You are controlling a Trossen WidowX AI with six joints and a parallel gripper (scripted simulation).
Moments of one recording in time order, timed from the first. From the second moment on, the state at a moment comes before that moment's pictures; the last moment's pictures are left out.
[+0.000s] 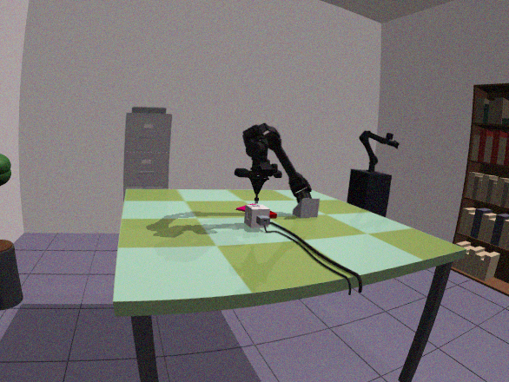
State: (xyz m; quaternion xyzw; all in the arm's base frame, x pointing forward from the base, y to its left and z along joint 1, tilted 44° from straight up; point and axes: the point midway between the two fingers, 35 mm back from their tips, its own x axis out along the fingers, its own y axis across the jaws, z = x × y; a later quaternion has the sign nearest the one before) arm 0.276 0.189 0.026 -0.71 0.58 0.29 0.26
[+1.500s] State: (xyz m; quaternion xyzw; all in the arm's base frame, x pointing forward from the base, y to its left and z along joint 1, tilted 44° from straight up) arm 0.277 0.184 0.023 -0.71 0.59 0.28 0.26
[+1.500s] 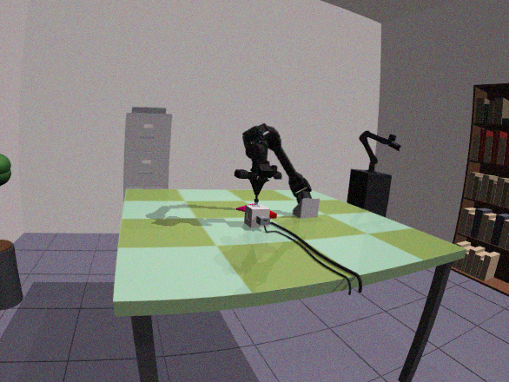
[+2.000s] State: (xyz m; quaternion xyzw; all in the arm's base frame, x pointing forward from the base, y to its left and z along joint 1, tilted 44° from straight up) arm 0.277 0.183 0.021 -0.71 0.59 0.28 0.26
